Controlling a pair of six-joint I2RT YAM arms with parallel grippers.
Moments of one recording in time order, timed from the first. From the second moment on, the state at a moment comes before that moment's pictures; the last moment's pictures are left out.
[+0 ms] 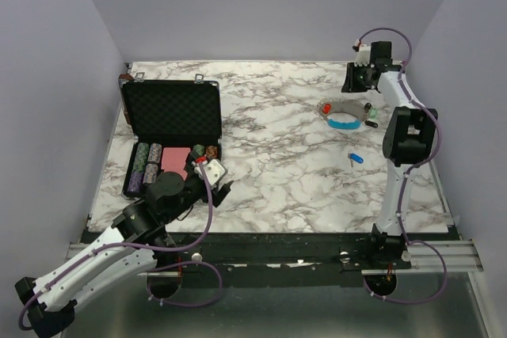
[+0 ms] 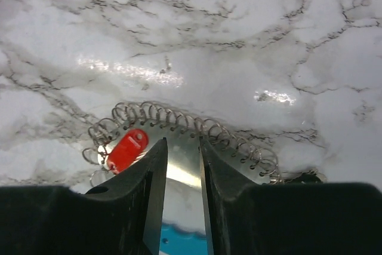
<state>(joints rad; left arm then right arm) -0.87 0.45 0.51 -0.29 -0.14 0.21 -0.05 2.28 1.97 -0.55 -0.34 -0.12</state>
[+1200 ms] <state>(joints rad) -0.85 0.46 0.51 -0.29 -0.12 0.22 -0.07 2.45 2.11 -0.62 -0.32 -0.12</state>
